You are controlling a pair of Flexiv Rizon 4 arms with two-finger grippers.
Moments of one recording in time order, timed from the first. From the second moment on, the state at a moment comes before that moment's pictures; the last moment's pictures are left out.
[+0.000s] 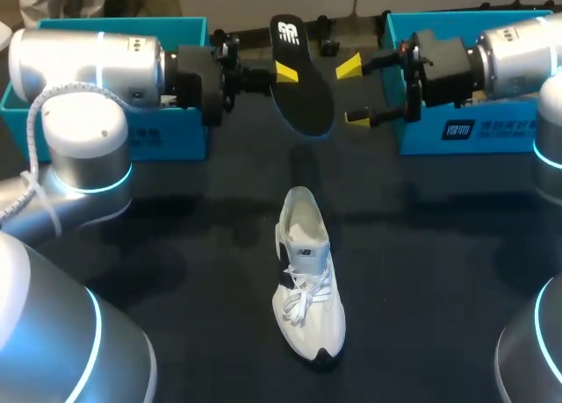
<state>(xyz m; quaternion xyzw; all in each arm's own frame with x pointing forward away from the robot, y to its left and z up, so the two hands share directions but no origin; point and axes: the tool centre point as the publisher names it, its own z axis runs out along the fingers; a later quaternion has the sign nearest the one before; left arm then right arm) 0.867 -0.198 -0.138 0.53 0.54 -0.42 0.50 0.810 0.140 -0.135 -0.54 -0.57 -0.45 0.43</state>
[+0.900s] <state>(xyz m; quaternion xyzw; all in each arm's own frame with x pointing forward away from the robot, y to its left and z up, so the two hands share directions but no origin) 0.870 -0.203 -0.140 0.54 0.54 -0.42 0.49 0.822 0.168 -0.136 -0.52 -0.59 -0.44 0.44</state>
